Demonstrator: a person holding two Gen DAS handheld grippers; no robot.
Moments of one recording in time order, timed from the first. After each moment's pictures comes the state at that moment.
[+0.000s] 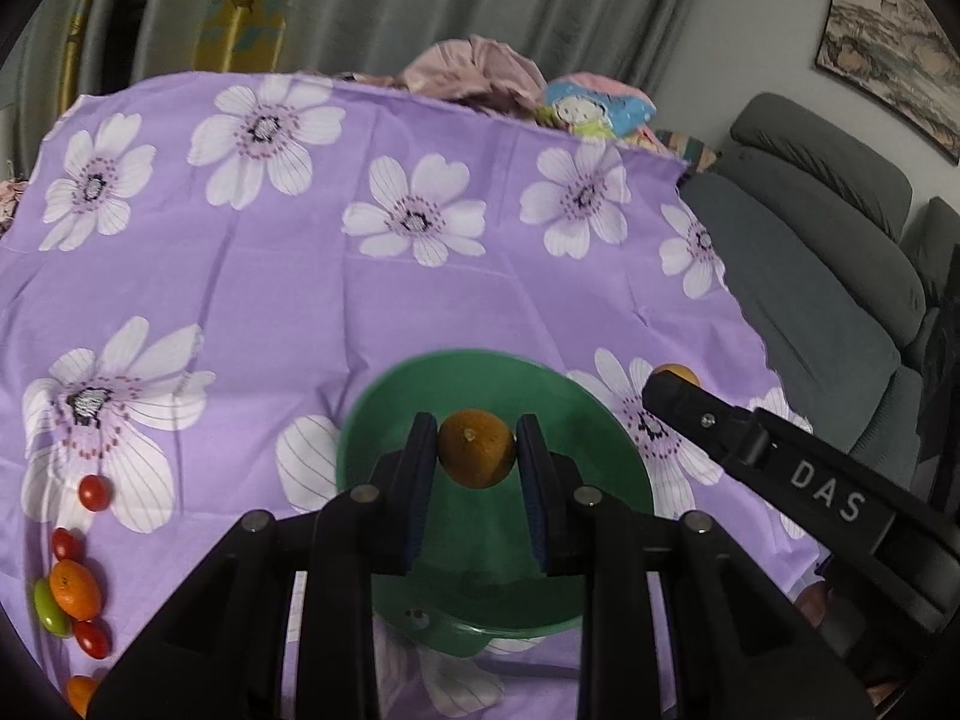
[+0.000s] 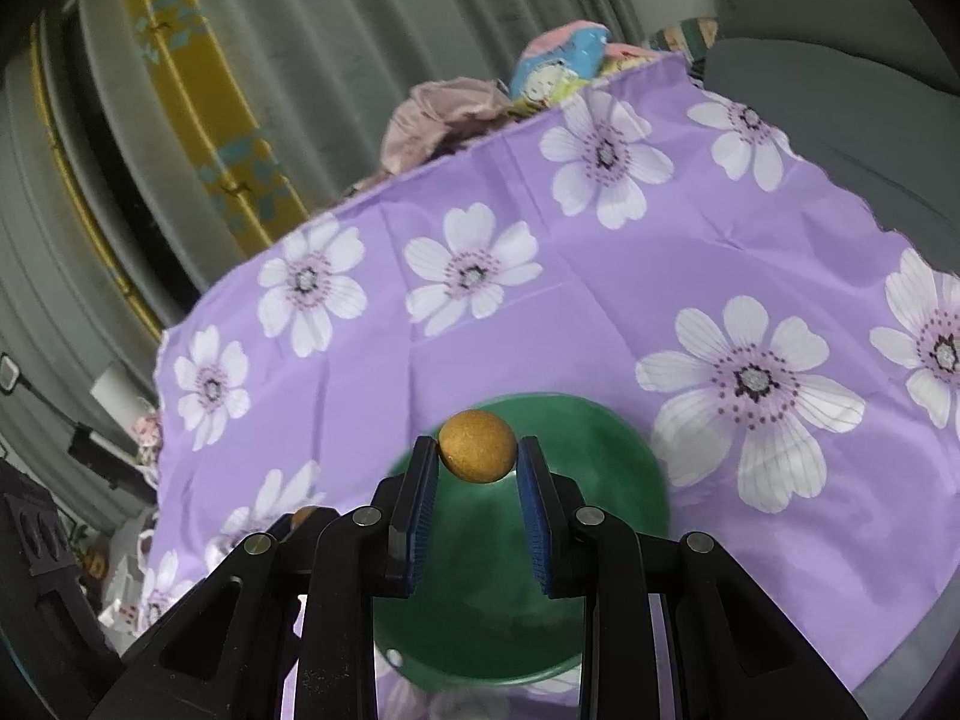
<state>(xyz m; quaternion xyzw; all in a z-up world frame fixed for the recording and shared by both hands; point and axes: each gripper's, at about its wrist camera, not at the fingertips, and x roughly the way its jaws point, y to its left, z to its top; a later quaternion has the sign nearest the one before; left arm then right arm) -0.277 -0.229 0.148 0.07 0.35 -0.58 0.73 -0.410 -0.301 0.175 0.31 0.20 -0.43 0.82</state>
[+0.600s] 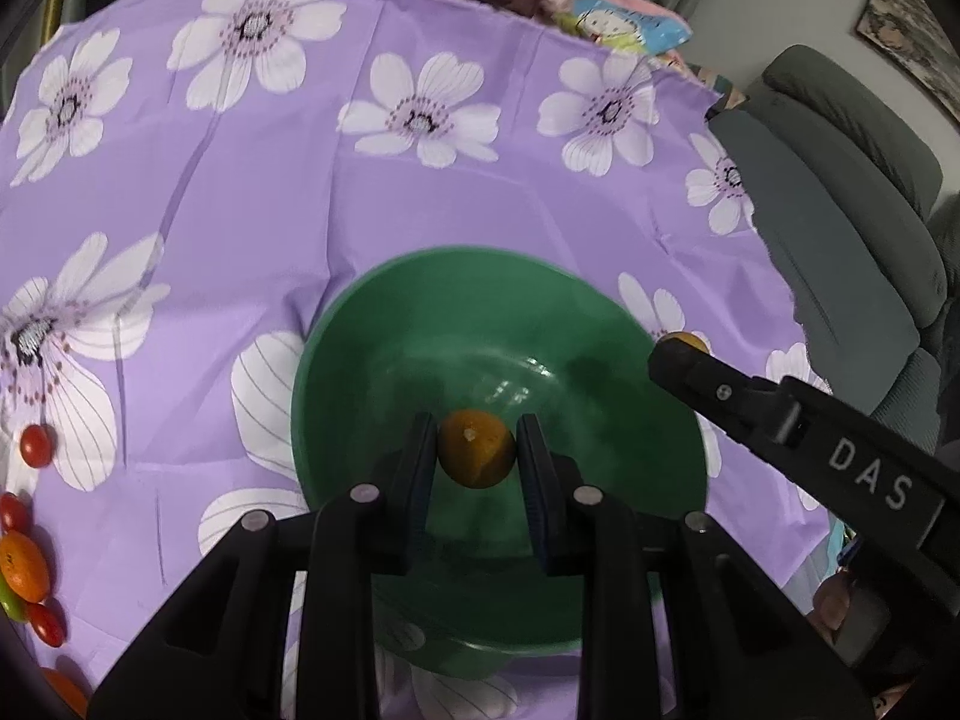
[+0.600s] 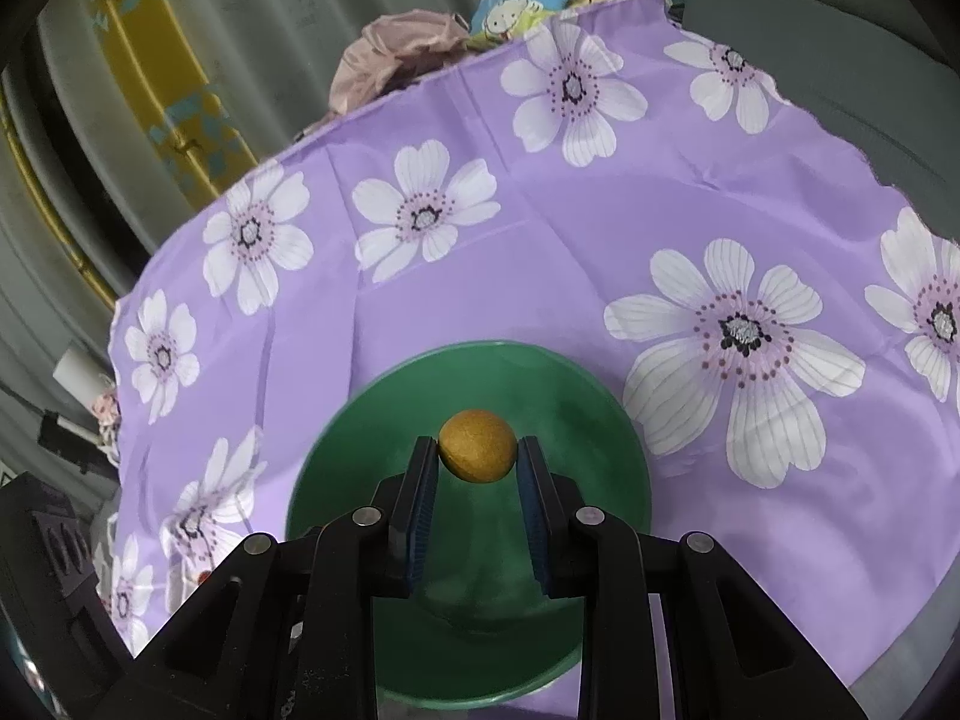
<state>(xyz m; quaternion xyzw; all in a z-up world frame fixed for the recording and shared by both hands) -0.267 -0.266 0.094 0.10 0.44 -0.56 0.70 -0.397 -0.328 0.138 0.34 0.26 -0.44 0.79</state>
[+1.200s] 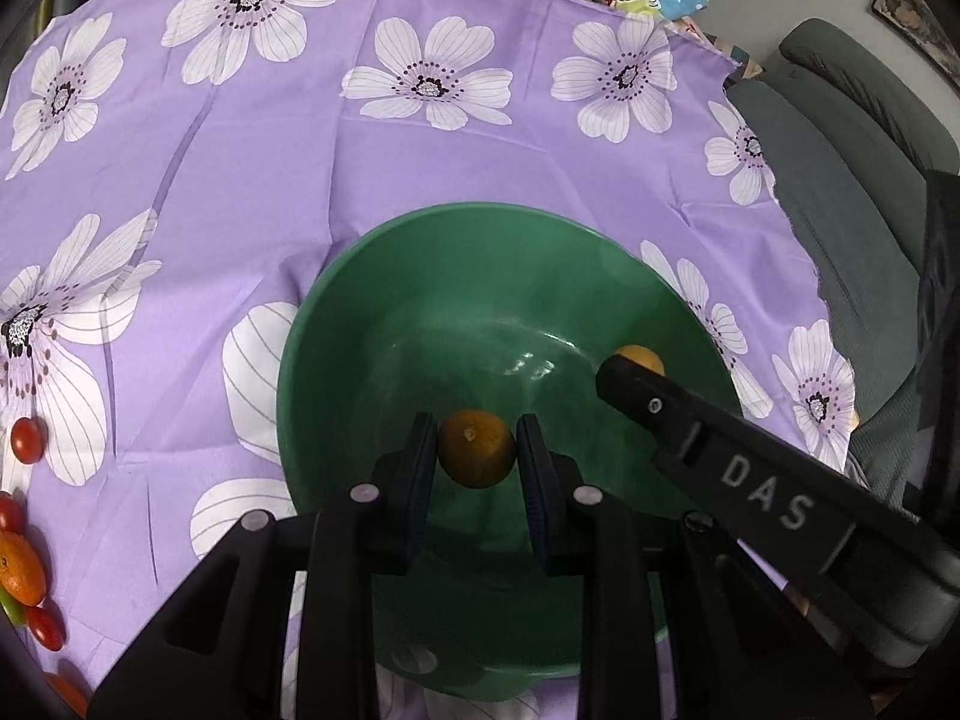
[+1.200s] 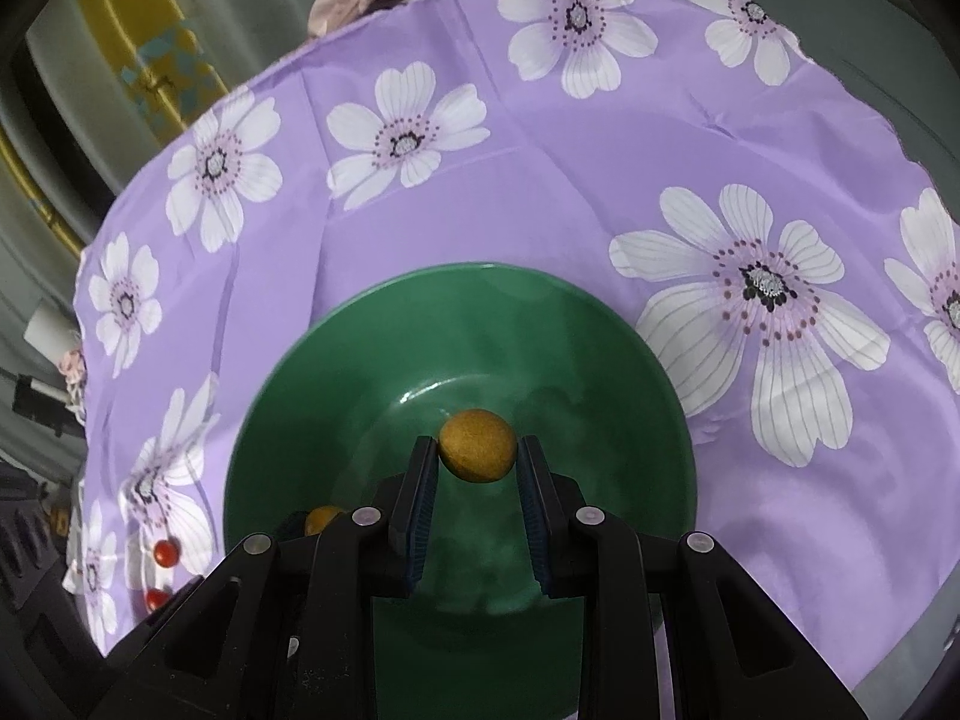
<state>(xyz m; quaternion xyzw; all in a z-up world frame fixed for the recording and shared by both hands) -0.265 -0.277 0.077 0.13 0.45 -0.54 0.69 -0.376 -0.343 0.104 0.35 0.34 -0.43 0.76</state>
